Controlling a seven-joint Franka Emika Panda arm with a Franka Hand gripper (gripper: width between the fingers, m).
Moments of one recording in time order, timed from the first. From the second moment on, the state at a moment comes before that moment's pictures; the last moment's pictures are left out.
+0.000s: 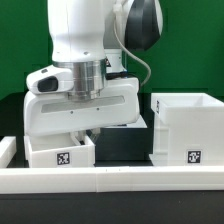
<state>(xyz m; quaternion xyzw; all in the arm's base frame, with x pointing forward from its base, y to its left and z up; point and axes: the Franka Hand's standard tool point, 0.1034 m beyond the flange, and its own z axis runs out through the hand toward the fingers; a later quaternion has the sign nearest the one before) 0.543 -0.073 0.012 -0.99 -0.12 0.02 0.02</state>
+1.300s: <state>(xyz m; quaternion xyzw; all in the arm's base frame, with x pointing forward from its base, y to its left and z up) 0.521 -0.058 0.011 -0.81 -0.58 0.01 0.02</state>
